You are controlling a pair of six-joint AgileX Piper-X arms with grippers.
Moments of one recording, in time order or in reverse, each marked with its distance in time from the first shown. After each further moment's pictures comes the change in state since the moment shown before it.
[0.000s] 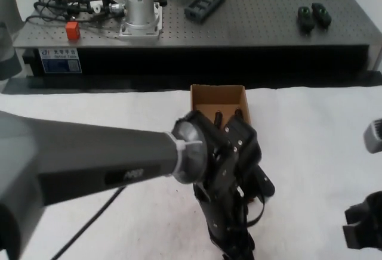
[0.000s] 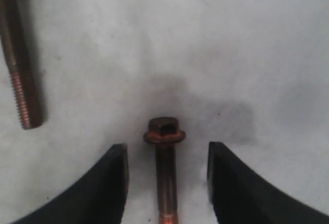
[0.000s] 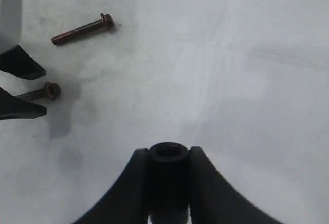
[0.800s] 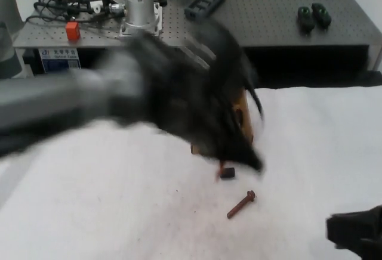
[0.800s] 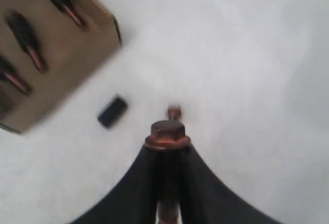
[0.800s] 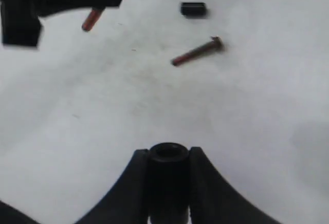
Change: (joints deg) left arm 5.4 -23.1 5.4 -12.7 -7.3 -19.2; right arm 0.0 -12.7 9.3 -14.7 -29.9 15.4
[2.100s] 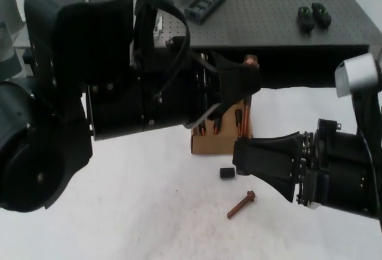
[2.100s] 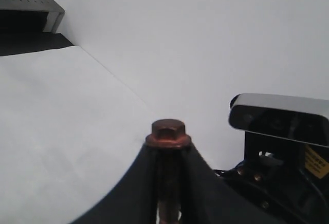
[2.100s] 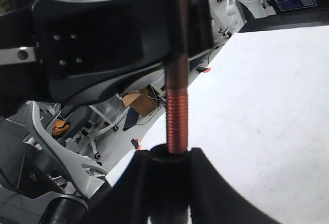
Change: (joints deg) left arm 3.3 -19.9 19.7 -34.2 23.2 -25.5; right arm 15.9 19.5 2.1 -51.3 -5.3 14.8
